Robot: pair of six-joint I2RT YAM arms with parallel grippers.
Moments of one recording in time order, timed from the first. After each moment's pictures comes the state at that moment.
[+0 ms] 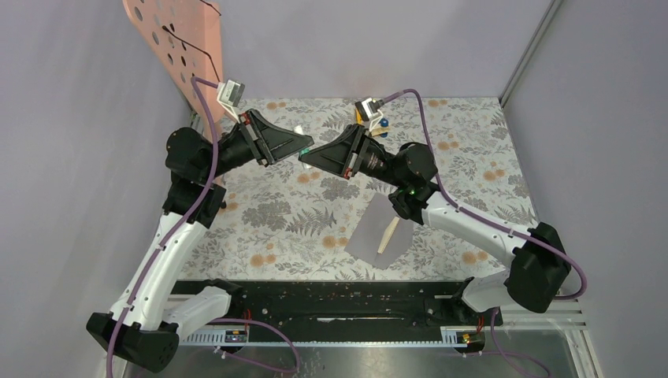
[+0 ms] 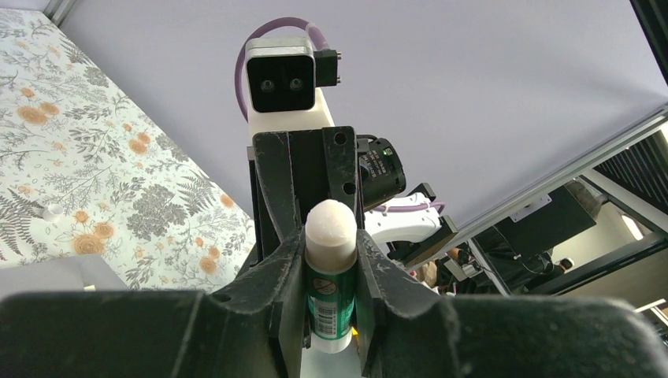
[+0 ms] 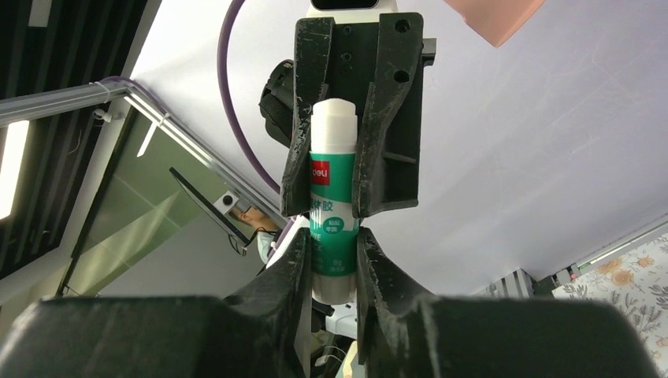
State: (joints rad) left arm -0.34 1.00 1.15 0.19 0.83 -1.12; right arm 0.82 1.41 1.07 0.89 -0.51 1.27
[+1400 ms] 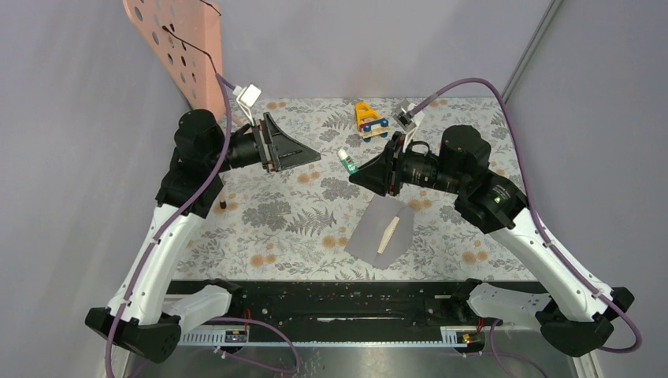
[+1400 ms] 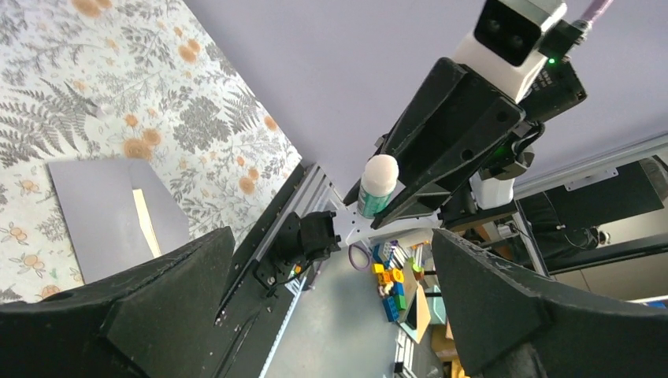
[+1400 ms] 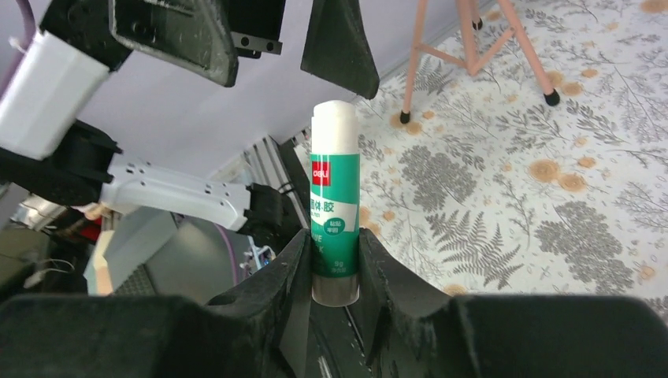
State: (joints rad) left arm -0.34 1.05 1.32 -0.33 0.87 -0.84; right arm 0.73 1.08 1.35 -0.39 -0.46 0.41
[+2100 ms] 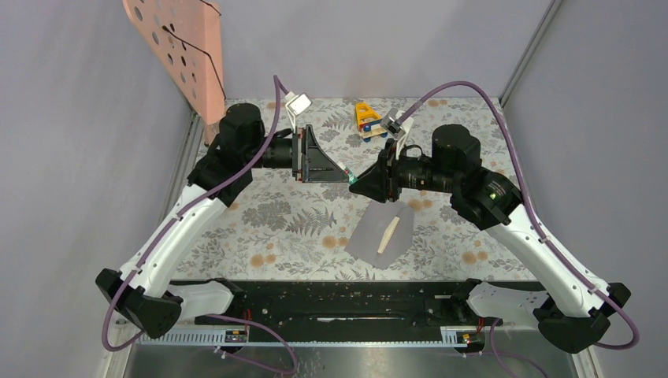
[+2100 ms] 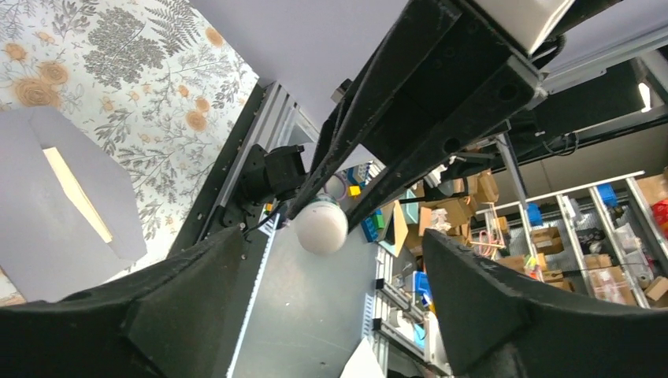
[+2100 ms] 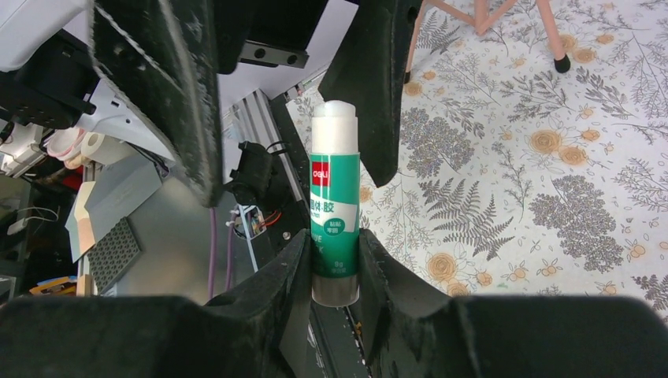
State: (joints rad) left arm -0.54 1.20 1.37 -0.34 0.97 -0.78; right arm 0.73 1.10 1.37 -0.52 -0.52 0.28
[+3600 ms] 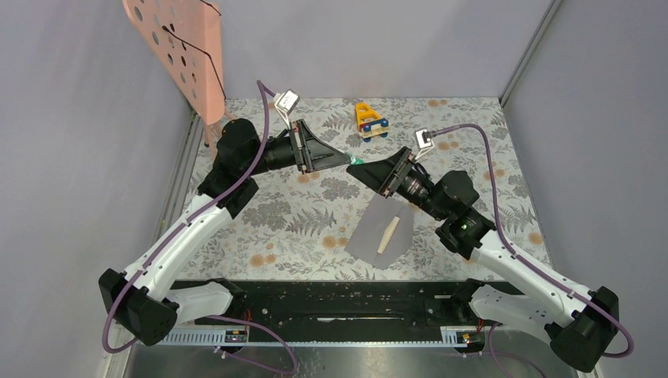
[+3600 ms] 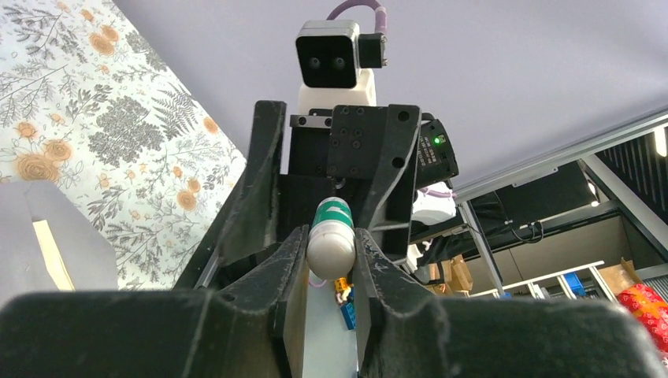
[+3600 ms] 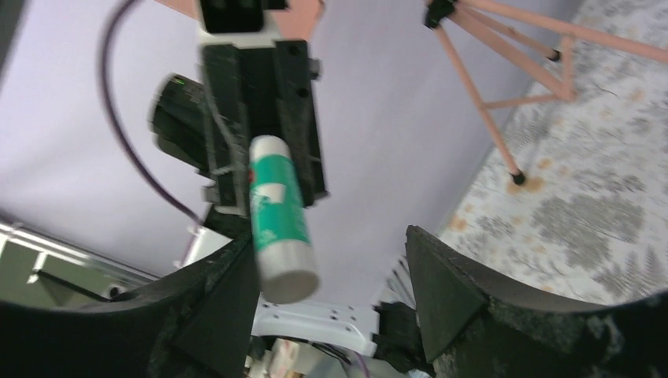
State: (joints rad) left arm -0.55 1.16 1.16 0.09 0.78 -1.06; right arm 0.73 0.95 0.78 0.34 -0.23 1.11
